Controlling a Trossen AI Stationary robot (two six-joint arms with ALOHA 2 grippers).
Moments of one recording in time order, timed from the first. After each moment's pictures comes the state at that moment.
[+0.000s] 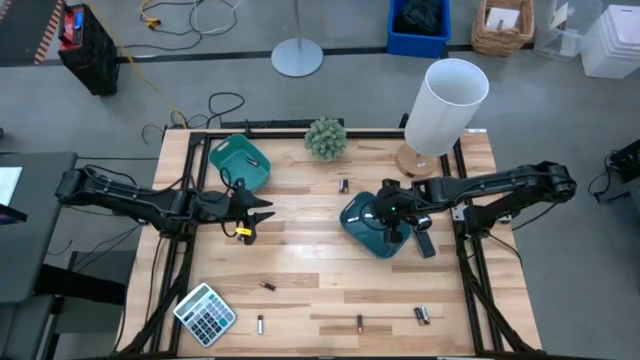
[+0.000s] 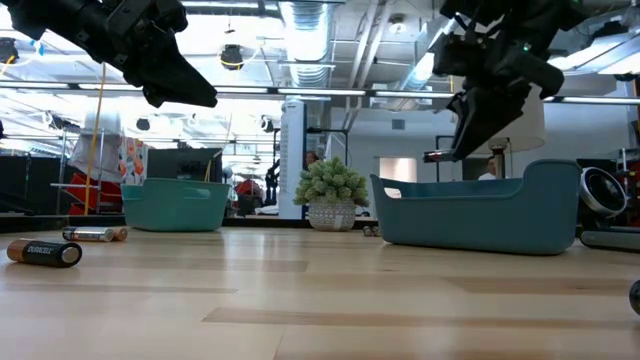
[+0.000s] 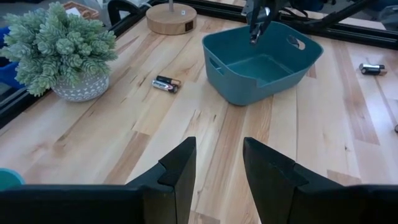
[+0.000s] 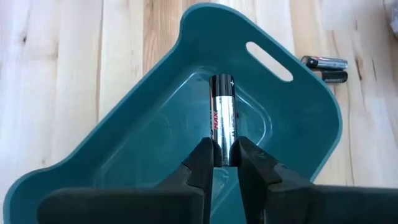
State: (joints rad) left arm -0.12 0.85 0.50 -0.07 -0.40 -0.22; right arm 0.01 1.27 0.84 -0.58 0.12 0.00
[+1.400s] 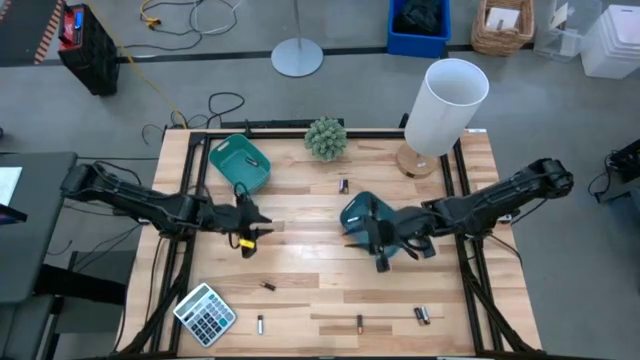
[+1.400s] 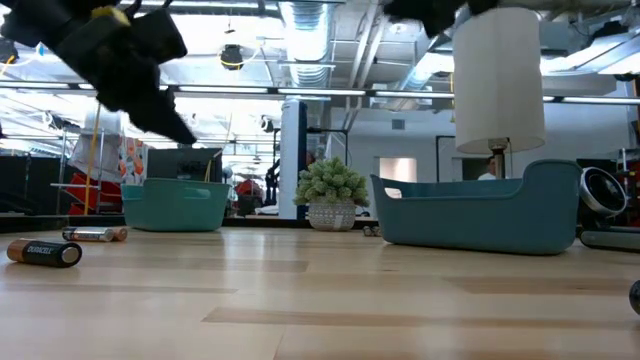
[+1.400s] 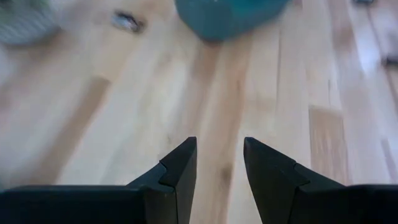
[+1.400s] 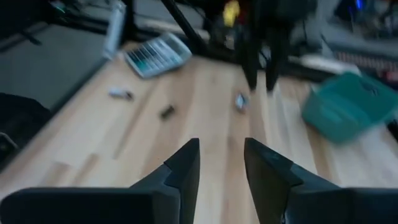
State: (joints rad) left arm -0.21 0.97 0.50 -0.17 -0.32 -0.30; right arm 0.29 1.27 0.84 0.07 0.19 -0.09
